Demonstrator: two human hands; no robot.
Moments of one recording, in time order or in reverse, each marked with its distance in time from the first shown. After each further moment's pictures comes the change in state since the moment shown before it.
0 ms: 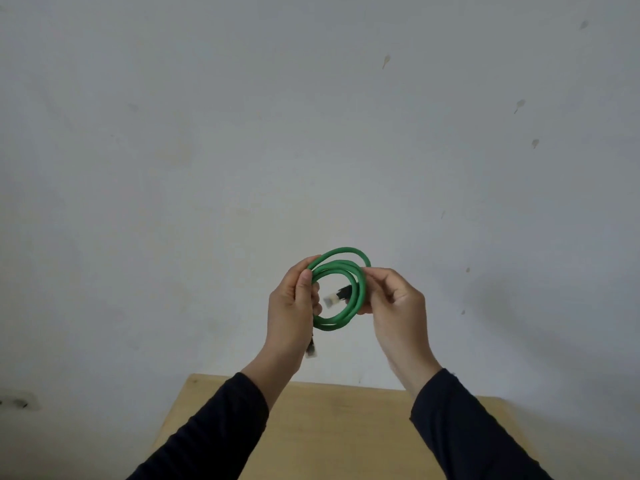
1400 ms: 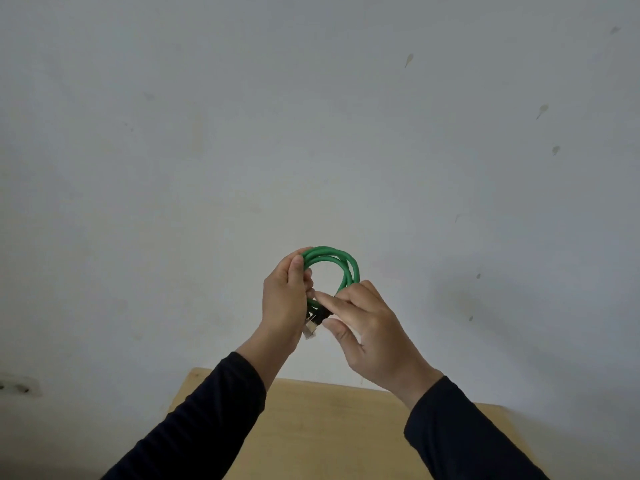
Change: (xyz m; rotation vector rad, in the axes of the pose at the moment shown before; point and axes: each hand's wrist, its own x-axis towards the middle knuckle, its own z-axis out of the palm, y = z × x) left_hand 0.023 0.005 -0.013 -0.133 0.093 -0.130; right_hand -0.003 0.018 0.011 -0.666 -0.406 -0.759
